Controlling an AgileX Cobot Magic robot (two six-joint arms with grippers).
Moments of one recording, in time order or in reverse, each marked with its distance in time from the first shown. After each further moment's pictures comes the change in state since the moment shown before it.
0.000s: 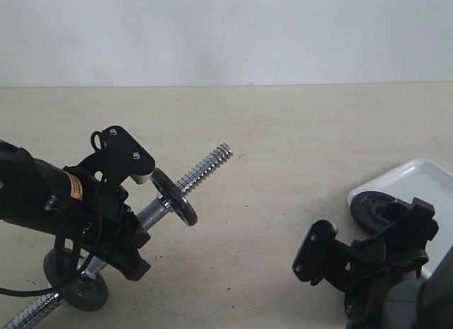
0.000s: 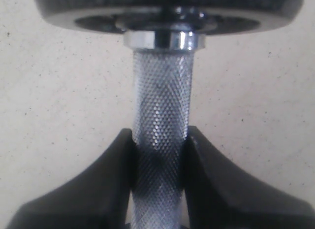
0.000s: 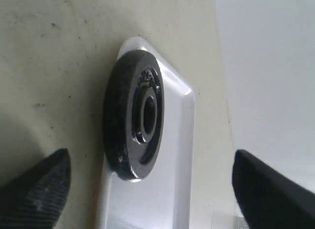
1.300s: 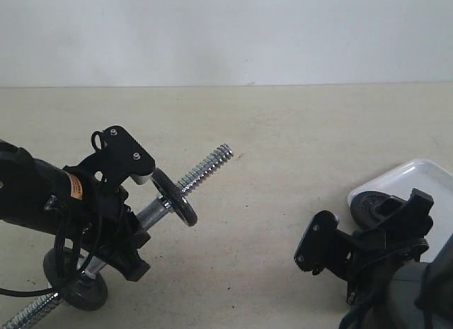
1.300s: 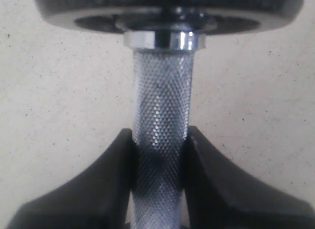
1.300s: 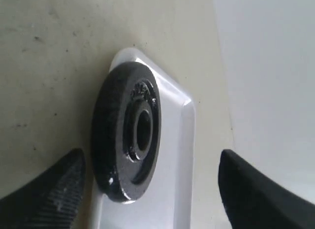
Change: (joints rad) left arm 0.000 0.000 0.000 0.000 0.000 0.008; right arm -0.071 -0.002 0.000 -0.083 -0.011 0.011
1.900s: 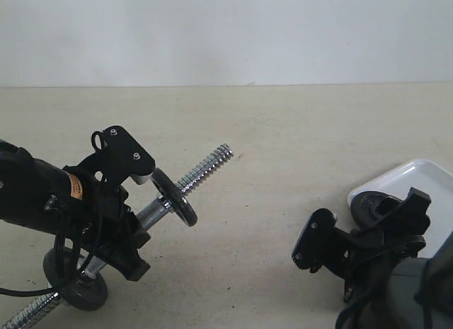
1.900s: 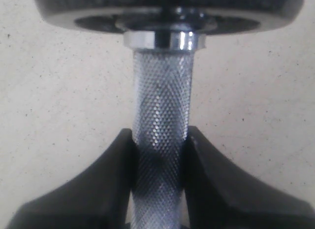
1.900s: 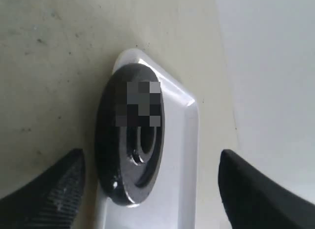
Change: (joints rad) left arm 0.000 0.000 -0.002 0.000 0.000 0.000; right arm -0.004 -0.009 -0.014 -0.006 -0.026 -0.012
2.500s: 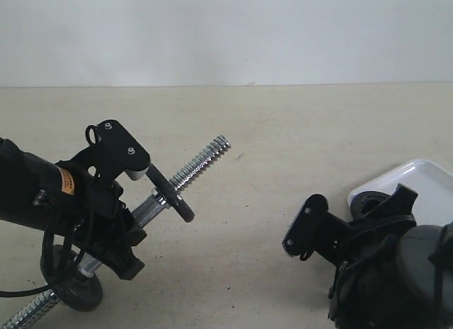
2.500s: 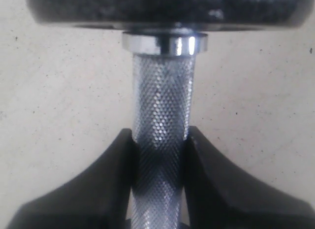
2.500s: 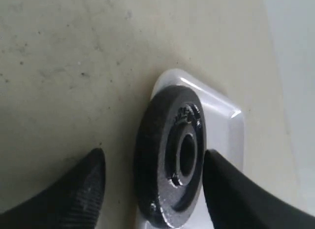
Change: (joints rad) left arm 0.000 -0.047 -0.002 0.000 0.047 0.011; right arm -0.078 -0.063 -0.058 0.017 -0.197 -0.093
